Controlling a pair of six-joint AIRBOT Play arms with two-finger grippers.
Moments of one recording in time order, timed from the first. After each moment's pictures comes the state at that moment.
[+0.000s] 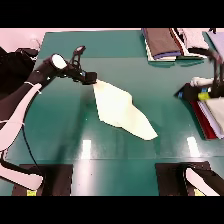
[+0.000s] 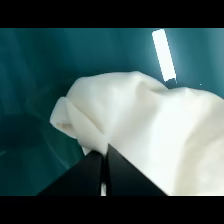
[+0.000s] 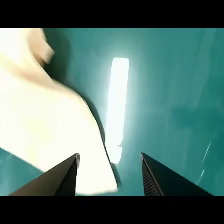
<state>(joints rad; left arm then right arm) -0.28 -1.62 1.53 1.06 -0.95 -1.44 -0.23 -0.94 0.95 -1.07 1.34 1.37</state>
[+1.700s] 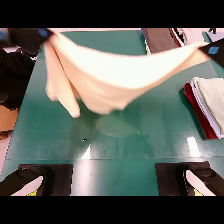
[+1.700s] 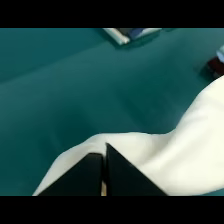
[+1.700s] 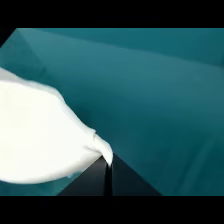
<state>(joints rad) -0.26 -1.01 1.64 1.13 -1.15 -1.34 -0.03 -0.86 1.53 -1.02 1.35 1.41</state>
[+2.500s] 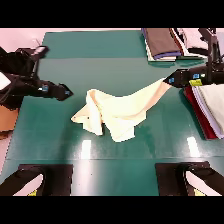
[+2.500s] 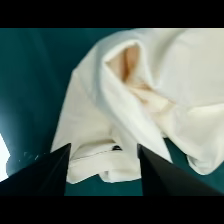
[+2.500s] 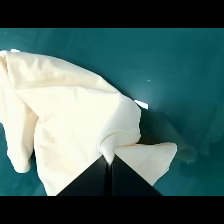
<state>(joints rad) -0.12 -0.96 1.10 1.11 -1.12 -1.34 0.04 -0.97 1.24 -1.02 1.25 1.42</state>
